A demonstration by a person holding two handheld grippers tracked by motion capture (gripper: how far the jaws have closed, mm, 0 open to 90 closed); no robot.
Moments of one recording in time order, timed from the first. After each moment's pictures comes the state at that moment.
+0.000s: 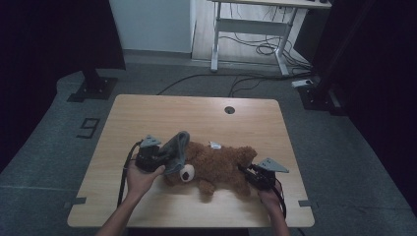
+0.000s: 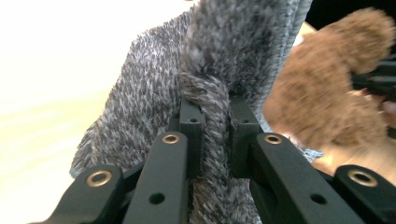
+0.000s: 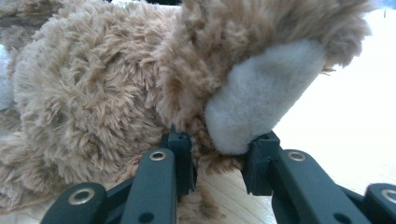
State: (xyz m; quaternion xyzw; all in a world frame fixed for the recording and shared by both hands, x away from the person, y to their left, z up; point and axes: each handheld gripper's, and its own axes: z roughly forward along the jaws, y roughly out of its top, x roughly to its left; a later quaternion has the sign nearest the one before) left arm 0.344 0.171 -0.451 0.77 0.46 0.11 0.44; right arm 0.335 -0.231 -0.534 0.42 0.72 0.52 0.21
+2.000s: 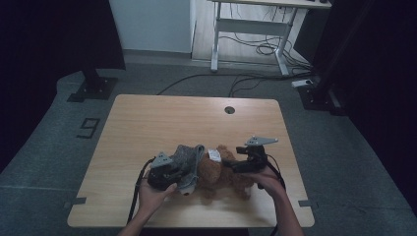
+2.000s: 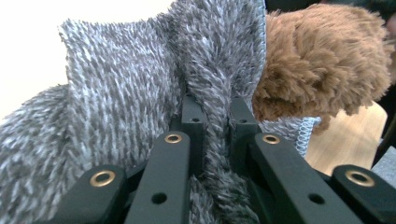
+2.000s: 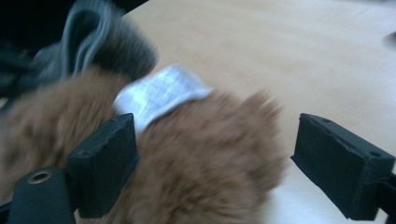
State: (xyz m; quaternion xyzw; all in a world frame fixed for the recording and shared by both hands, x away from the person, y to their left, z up) left arm 0.308 0.128 -0.475 0.77 0.40 0.08 0.49; right arm 0.367 -0.194 -0.460 0.37 0.79 0.48 0.08
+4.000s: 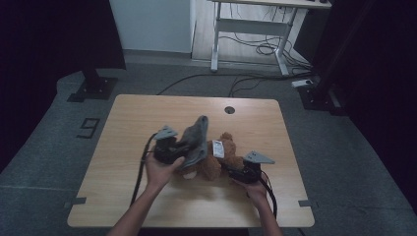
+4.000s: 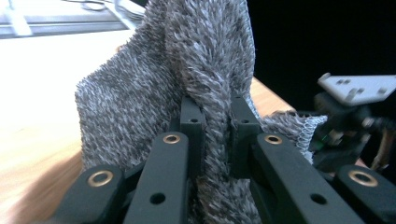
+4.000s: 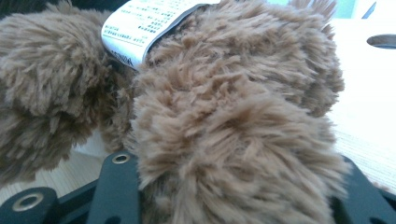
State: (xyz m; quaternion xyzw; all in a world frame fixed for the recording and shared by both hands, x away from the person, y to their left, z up) left arm 0.358 0.091 -0.409 0.75 0.39 0.09 0.53; right arm 0.353 -0.188 -0.524 0.39 0.72 0.55 0.15
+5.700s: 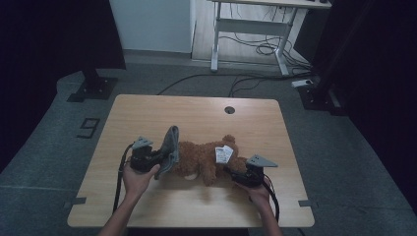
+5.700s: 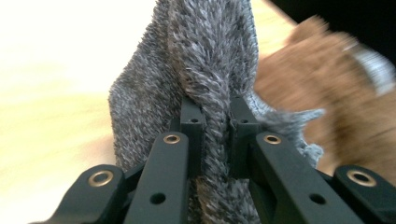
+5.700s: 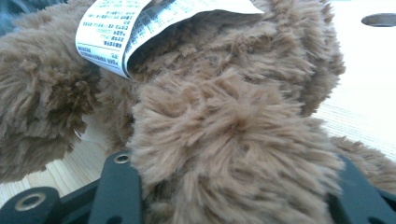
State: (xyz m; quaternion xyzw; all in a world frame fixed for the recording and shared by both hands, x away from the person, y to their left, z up) left arm 0.349 0.168 -0.448 0.74 0.47 0.13 0.47; right arm 0.345 -0.197 -0.533 0.40 0.72 0.55 0.14
